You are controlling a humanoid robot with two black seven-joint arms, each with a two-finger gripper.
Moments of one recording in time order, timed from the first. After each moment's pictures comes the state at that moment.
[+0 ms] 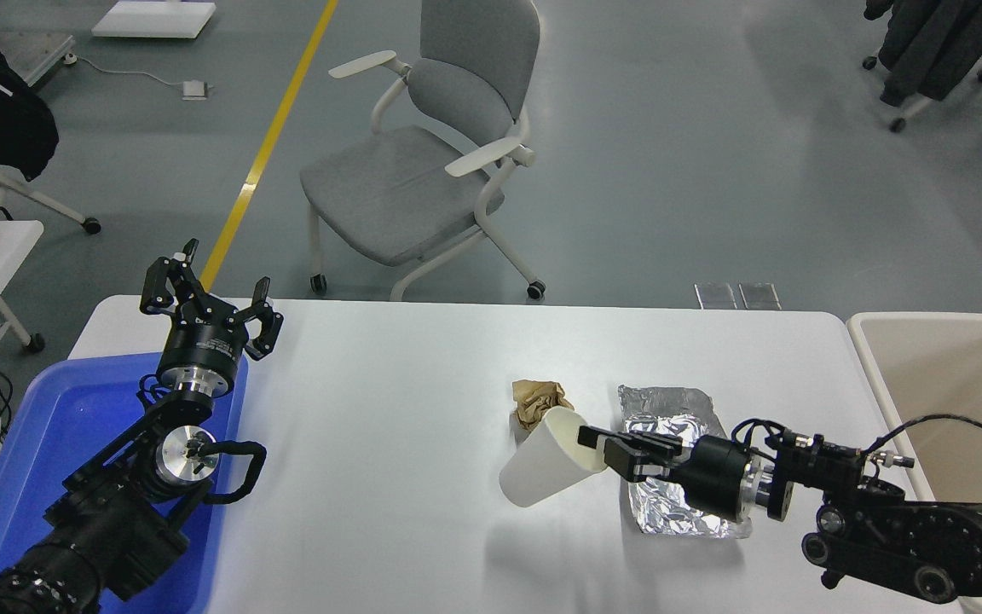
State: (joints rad) left arm -0.52 0.22 -1.05 -0.60 0.18 -0.33 -0.58; right arm 0.88 -0.66 -0.06 1.34 -1.17 -0.26 0.51
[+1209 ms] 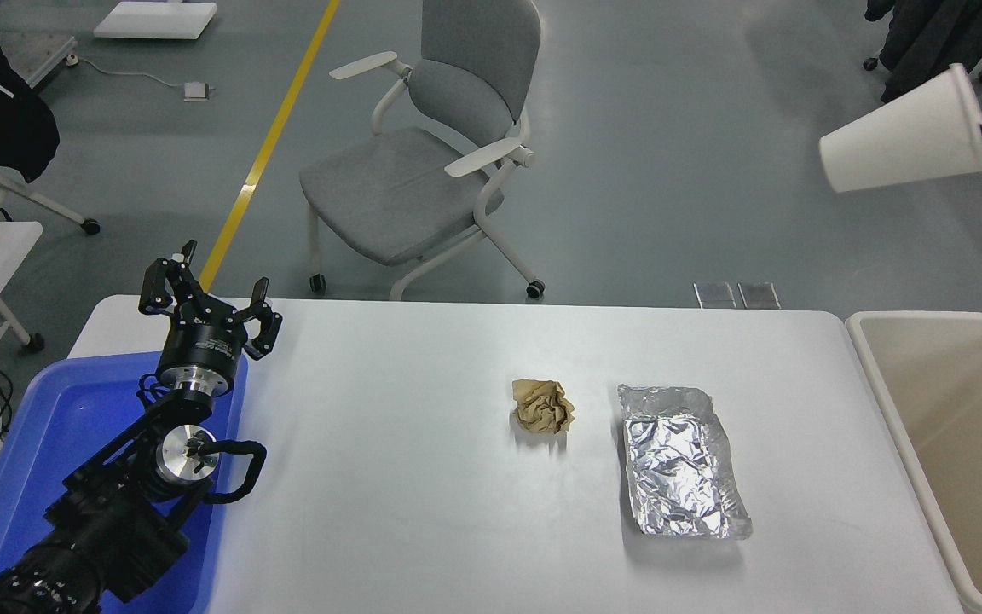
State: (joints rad) left arm -0.52 0.22 -1.05 -0.60 0.18 -0.33 -0.58; right arm 1.14 -1.37 0.05 1.19 -0.57 0.12 0.48
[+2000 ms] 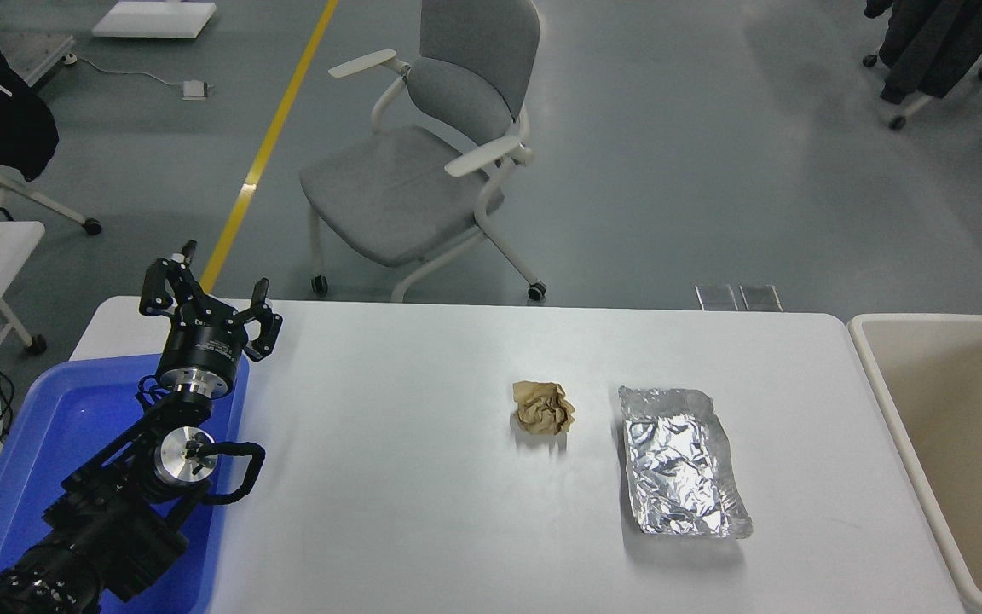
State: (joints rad) left arm -0.52 0.22 -1.05 -0.60 0.18 -0.33 -0.58; right arm 0.61 -0.96 0.08 0.41 -0.08 0.14 0.39
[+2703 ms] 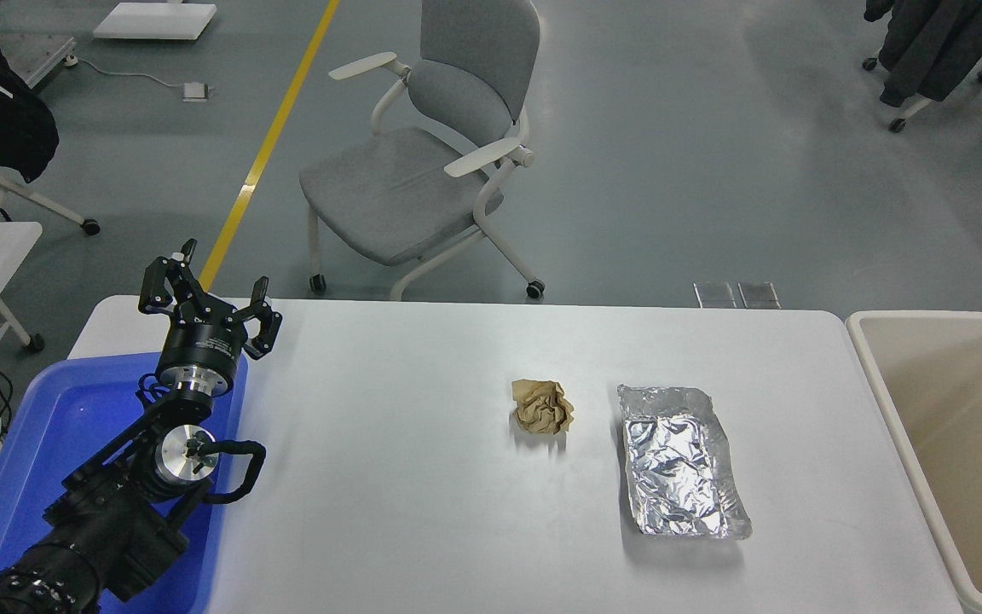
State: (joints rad) left arm -0.52 0.22 -1.05 -0.60 0.18 -0.33 -0.58; right arm 0.65 -0.56 0.58 0.13 0.26 0.00 -0.15
